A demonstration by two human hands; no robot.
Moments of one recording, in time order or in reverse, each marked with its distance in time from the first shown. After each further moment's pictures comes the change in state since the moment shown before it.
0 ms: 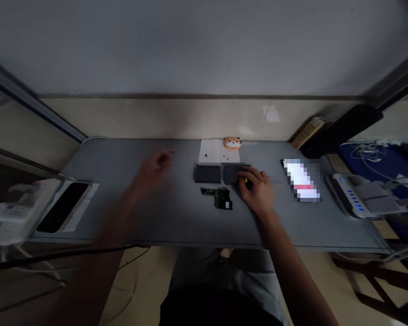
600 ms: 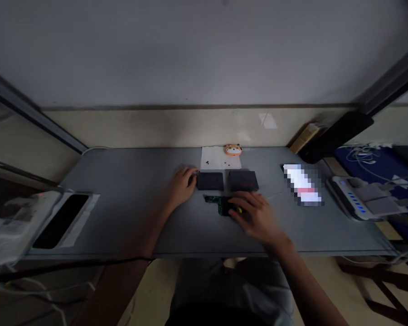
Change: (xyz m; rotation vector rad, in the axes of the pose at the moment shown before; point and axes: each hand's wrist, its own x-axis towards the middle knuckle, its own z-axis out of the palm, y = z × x) left_hand -0.014 -0.021 0.056 0.299 -0.281 0.069; right_hand -0.030 -0.028 -0.027 0.021 -0.159 -0.329
